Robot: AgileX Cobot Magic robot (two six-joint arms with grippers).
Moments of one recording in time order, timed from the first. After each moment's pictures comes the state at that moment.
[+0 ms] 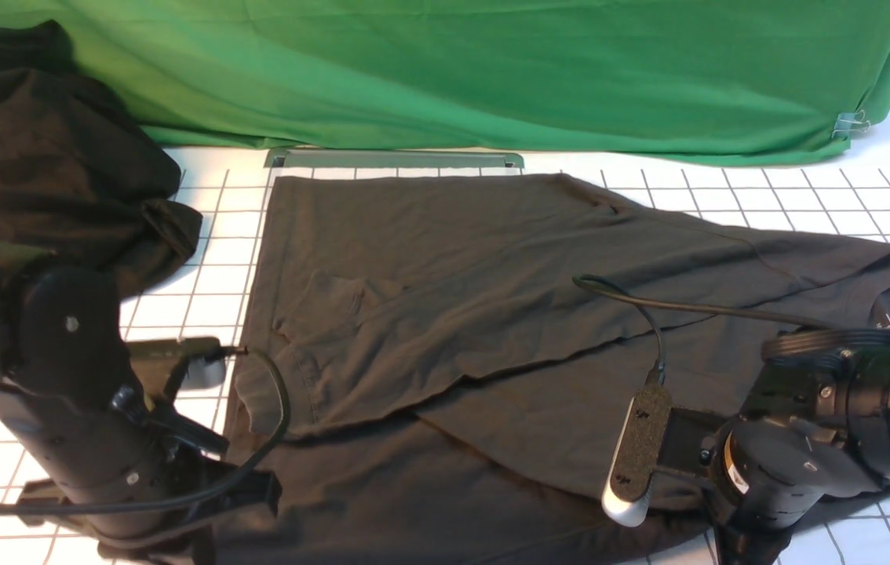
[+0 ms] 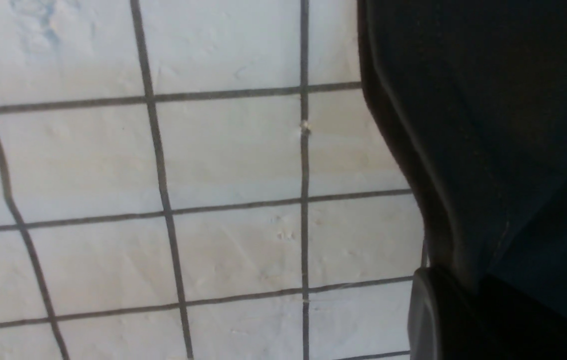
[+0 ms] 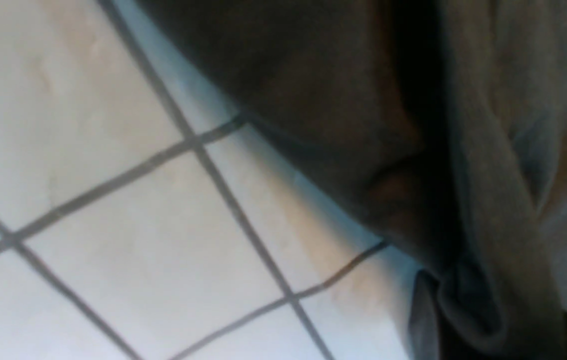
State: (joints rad) right arm 0.66 1.66 -0.82 -0.39 0.71 -0.15; left arm -0.37 1.43 -0.83 -0.10 0.97 -0.31
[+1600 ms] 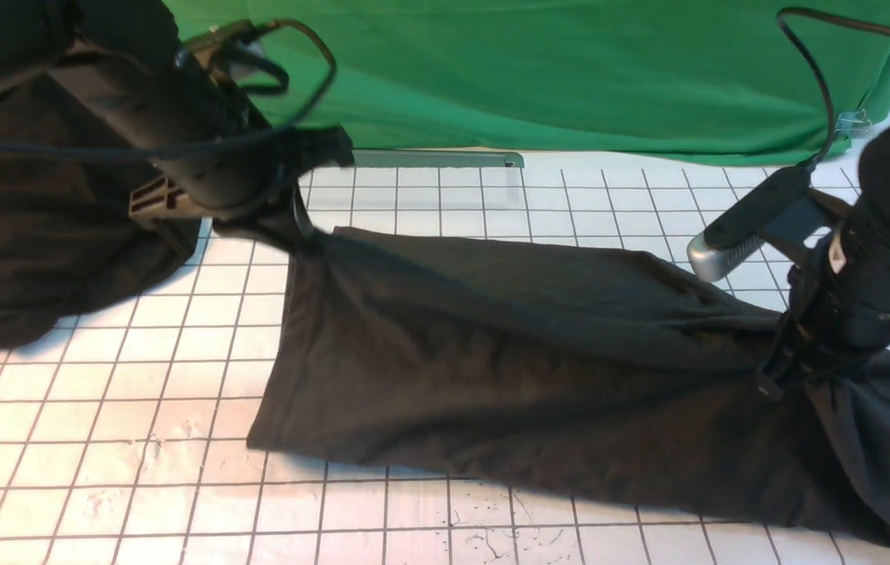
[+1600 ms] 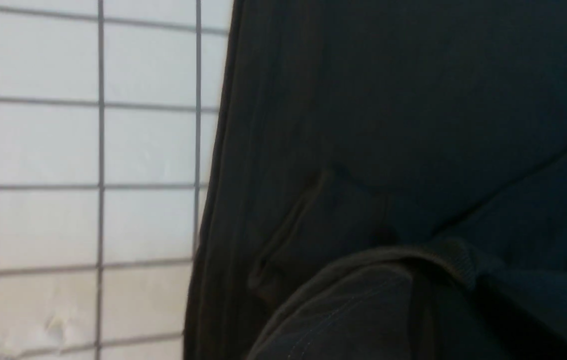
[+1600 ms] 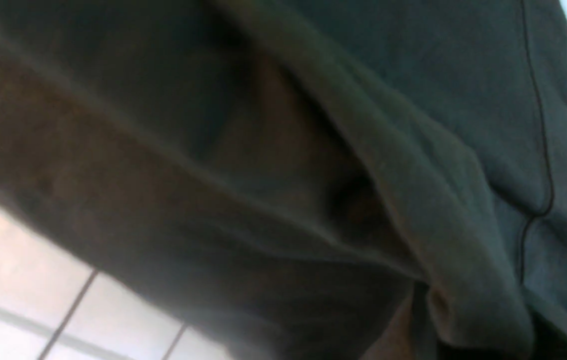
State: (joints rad) right arm 0.38 1.64 -1.18 -0.26 0.96 -0.10; left arm -0.22 1.77 -1.54 -0.28 0.97 -0.29
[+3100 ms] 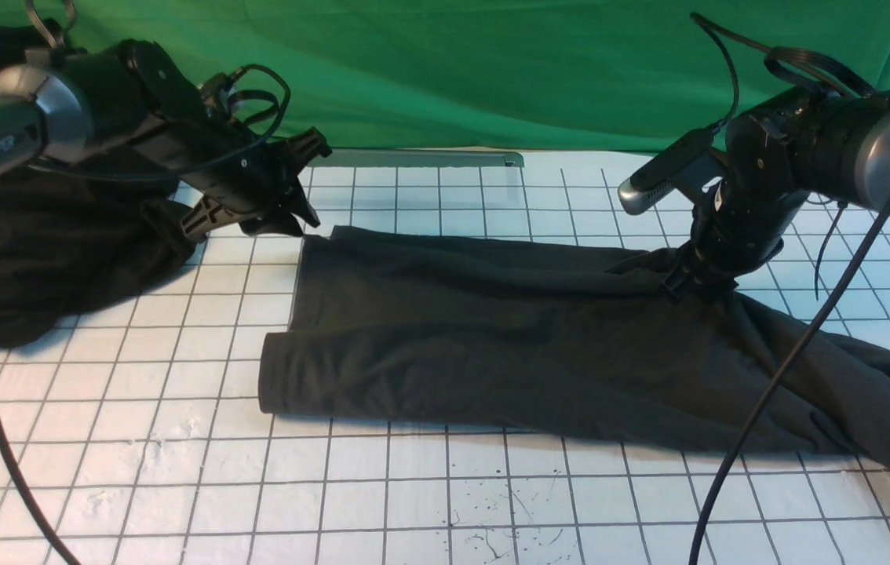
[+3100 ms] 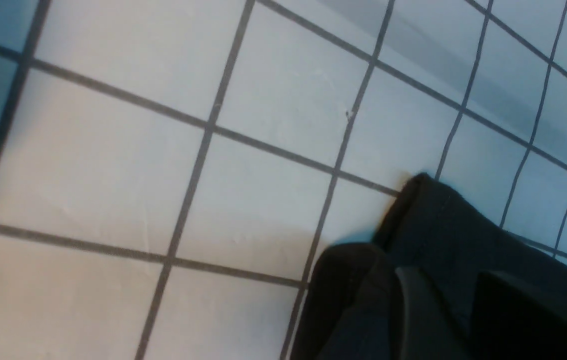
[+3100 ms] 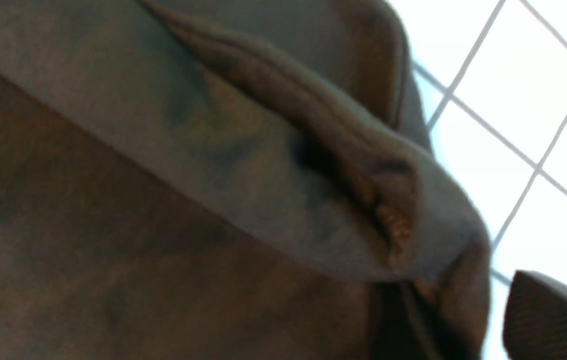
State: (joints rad) right arm 0.29 2.10 -1.60 -0.28 0.76 -0.12; left arm -0.09 2.19 -1.76 -0.43 0.70 -0.26
